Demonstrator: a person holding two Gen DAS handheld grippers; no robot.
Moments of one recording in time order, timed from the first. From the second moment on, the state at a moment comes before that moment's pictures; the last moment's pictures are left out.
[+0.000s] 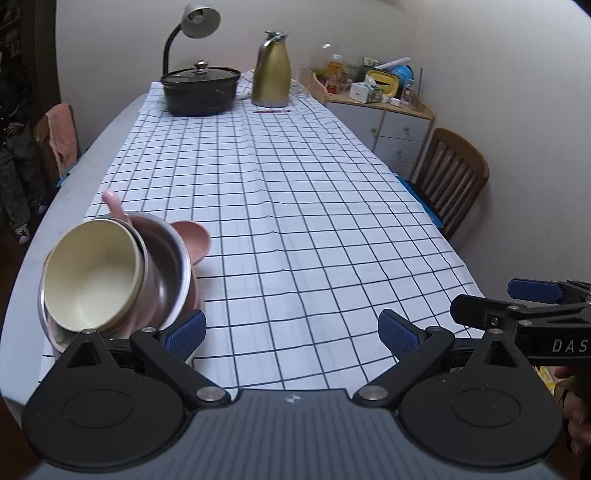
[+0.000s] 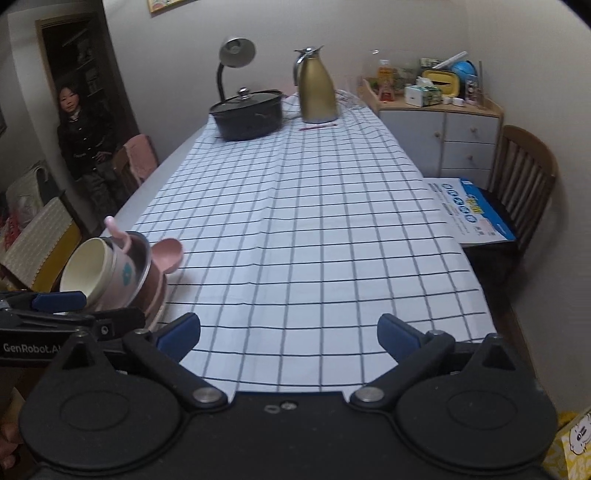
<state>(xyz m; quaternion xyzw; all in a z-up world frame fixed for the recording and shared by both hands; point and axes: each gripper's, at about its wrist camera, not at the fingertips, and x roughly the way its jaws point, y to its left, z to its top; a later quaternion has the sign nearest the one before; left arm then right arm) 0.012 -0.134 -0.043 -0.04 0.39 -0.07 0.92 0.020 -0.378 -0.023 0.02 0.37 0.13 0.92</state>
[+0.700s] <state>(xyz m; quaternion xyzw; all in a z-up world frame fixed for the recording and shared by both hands) 0.018 -0.149 -0.037 0.00 0.38 -0.07 0.92 0.011 -0.398 -0.023 0.03 0.36 0.09 0.93</state>
